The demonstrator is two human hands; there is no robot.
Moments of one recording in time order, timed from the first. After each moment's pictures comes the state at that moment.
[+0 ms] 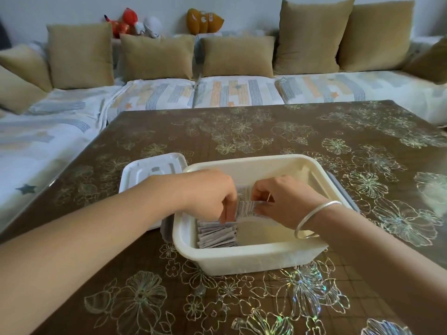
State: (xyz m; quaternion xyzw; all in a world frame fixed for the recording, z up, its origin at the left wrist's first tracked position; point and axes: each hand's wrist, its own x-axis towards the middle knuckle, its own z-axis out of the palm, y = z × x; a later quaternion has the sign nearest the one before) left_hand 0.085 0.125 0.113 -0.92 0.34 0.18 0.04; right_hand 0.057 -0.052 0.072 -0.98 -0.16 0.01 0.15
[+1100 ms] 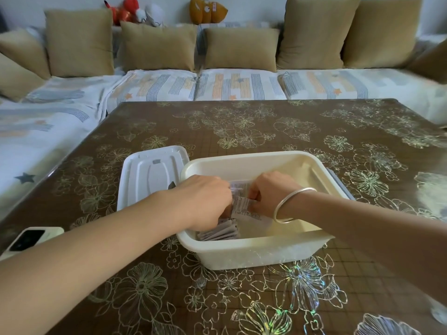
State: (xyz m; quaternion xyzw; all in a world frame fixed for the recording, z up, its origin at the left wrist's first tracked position) left_hand 0.071 0.134 0.089 -0.93 0.35 0.10 0.12; right_hand 0.076 -0.031 0.066 -0.99 -0.10 0.08 0.08
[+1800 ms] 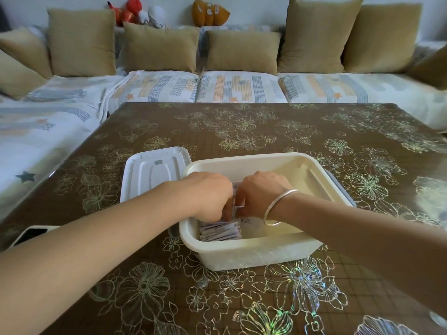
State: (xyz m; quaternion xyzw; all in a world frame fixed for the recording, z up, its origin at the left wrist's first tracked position) left_hand 0.083 0.131 0.094 -0.94 0.30 0.15 0.09; right_hand 0.080 -0.006 0.066 -0.99 -0.15 0.03 -0.02
